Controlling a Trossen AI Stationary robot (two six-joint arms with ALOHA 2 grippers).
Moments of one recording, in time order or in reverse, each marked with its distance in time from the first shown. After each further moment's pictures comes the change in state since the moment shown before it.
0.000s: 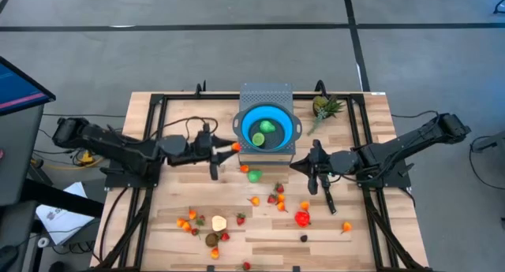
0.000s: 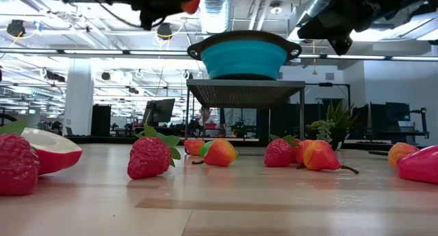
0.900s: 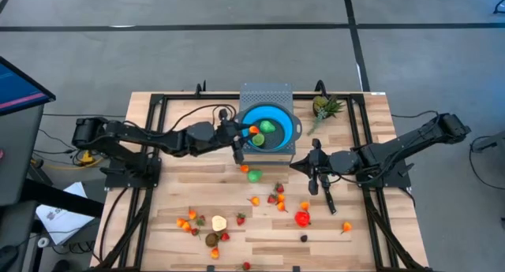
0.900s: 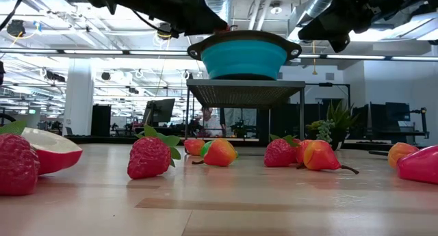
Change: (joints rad) left arm 0.163 0.281 0.187 0.010 -0.002 0.165; right arm -0.001 0.000 0.000 -0.008 0.000 -0.101
